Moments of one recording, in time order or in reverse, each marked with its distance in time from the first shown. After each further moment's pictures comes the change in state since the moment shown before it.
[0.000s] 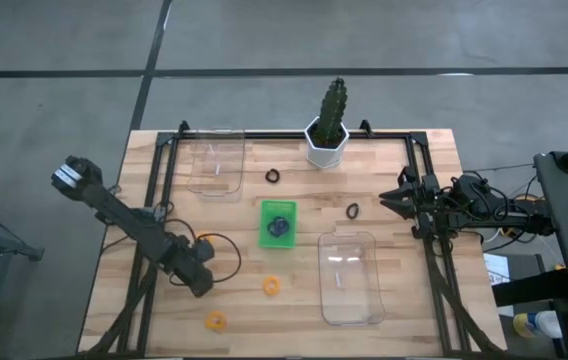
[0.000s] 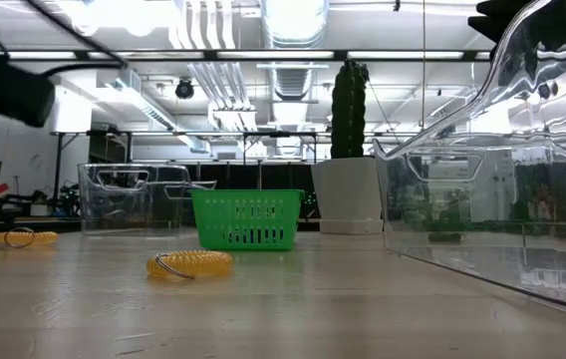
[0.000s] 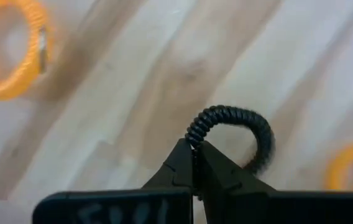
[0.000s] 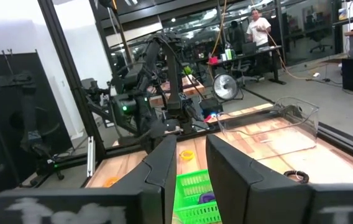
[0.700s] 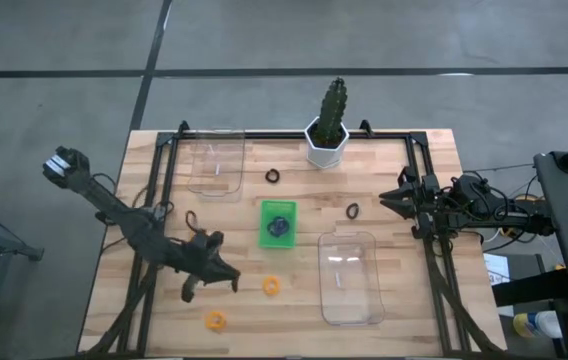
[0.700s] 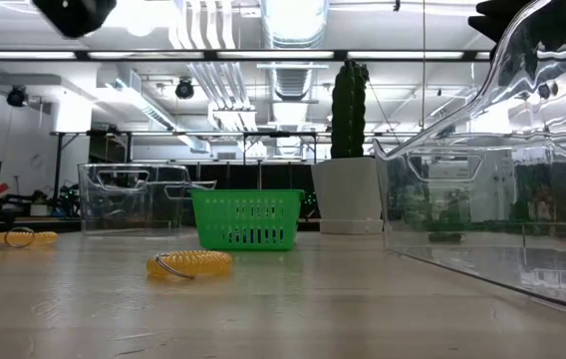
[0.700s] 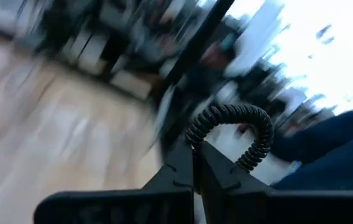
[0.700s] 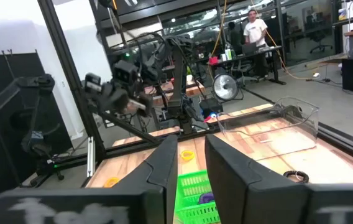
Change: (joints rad) left arm 0.000 -0.253 -0.151 1.245 -0.311 0.661; right arm 0.000 0.000 0.000 0.001 0.000 0.000
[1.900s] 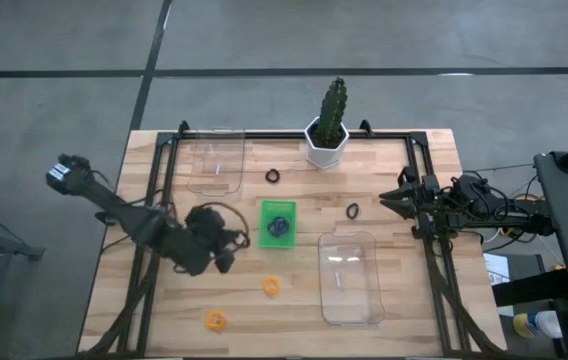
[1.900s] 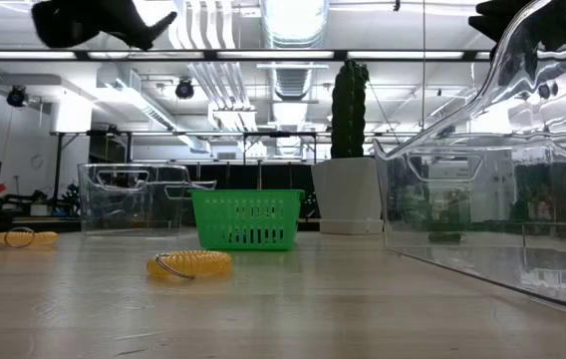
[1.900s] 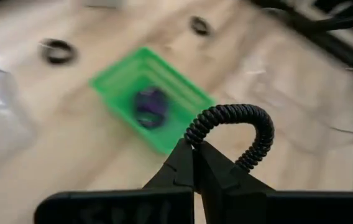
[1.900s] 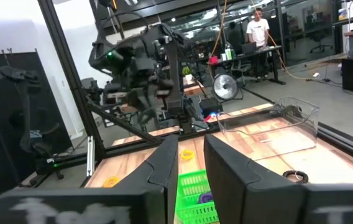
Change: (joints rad) left arm 0.122 0.181 0.521 -1.295 -0.304 -0.451; right arm 0.000 0.000 0.000 -0.002 -0.001 -0.002
